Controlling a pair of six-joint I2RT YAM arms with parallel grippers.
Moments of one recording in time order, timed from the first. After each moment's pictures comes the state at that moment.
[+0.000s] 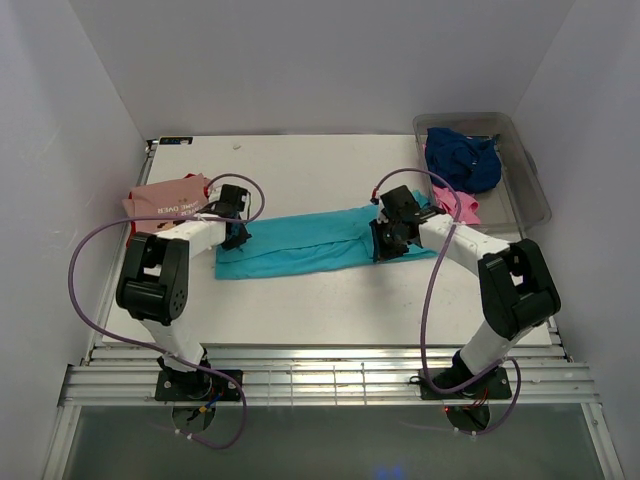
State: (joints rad) left arm -0.22 1.76 1.04 -0.33 -0.32 -0.58; right arm 0.47 1.66 1.06 -0.49 -0.14 0.21
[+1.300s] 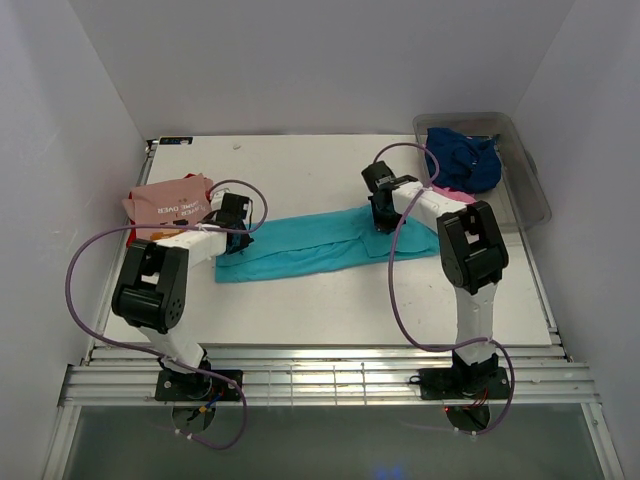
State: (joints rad) left arm -0.26 1.71 0.93 -0.21 -0.32 -0.56; right arm 0.46 2.05 1.49 -0.64 0.28 0.25
